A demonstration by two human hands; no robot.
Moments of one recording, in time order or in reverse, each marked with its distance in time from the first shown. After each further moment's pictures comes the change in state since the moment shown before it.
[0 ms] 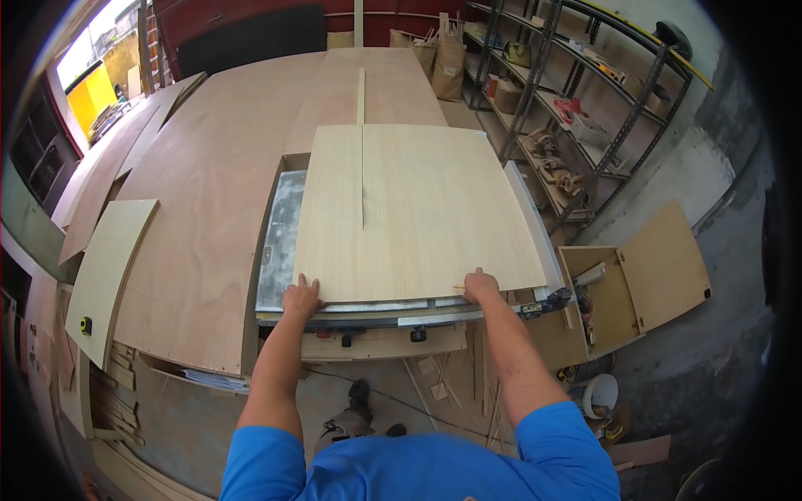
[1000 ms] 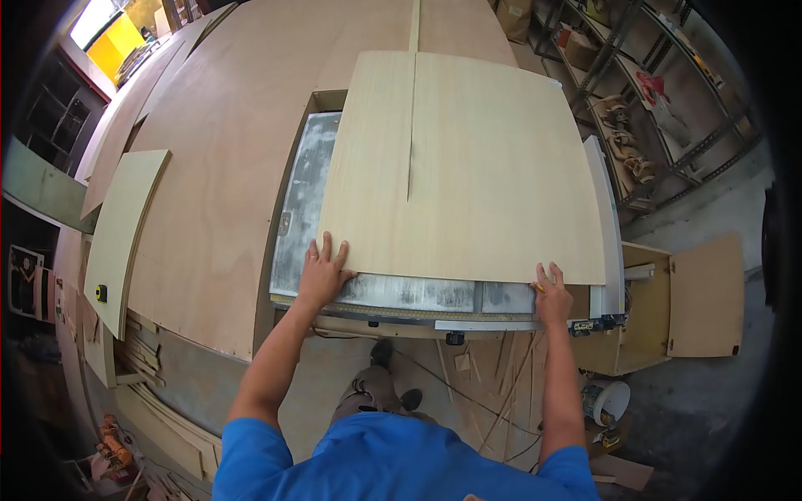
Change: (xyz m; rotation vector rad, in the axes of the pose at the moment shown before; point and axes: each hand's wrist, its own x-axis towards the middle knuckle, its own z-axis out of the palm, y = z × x) left_hand 0.049 -0.016 0.025 -0.138 0.329 0.178; right_hand 0.040 0.055 0.070 0.254 0.702 -0.059
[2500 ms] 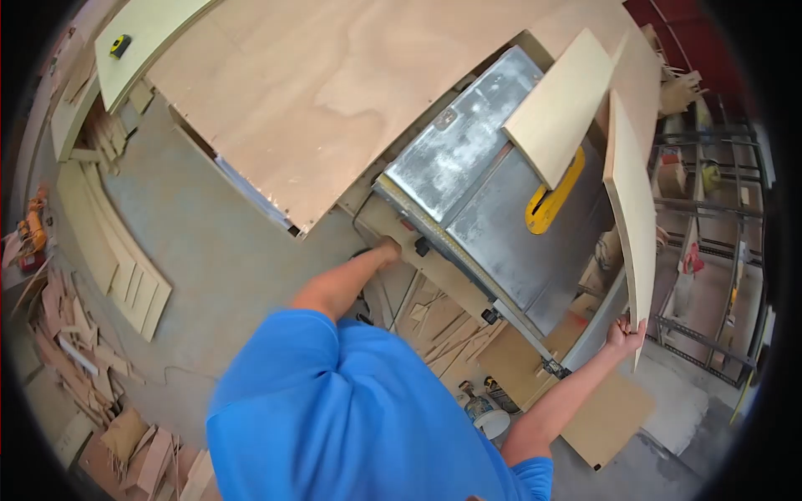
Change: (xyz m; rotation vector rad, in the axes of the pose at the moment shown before) left_hand -0.139 -0.019 0.241 -1.225 -0.542 -0.679; right_hand 0.135 -0.071 -0.144 1.955 0.195 0.681
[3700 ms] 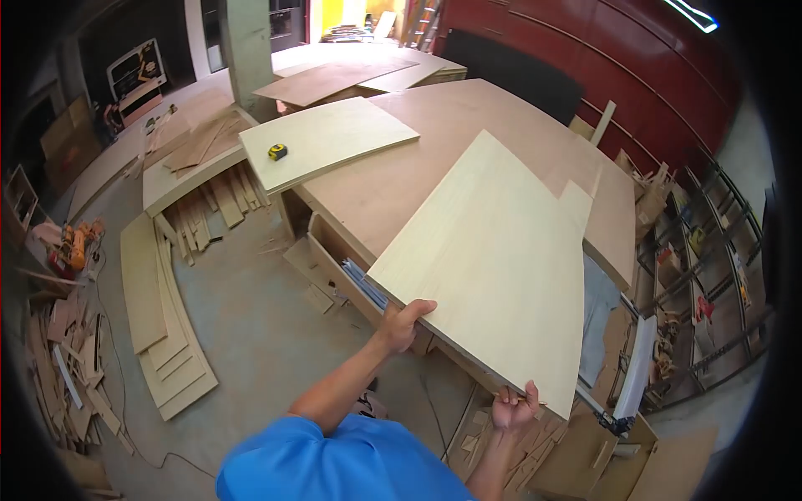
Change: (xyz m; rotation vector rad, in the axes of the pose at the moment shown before) left_hand -0.503 0.040 -0.147 -1.112 0.218 1.065; right_hand -0.521 0.197 0.015 0.418 -0.540 0.461
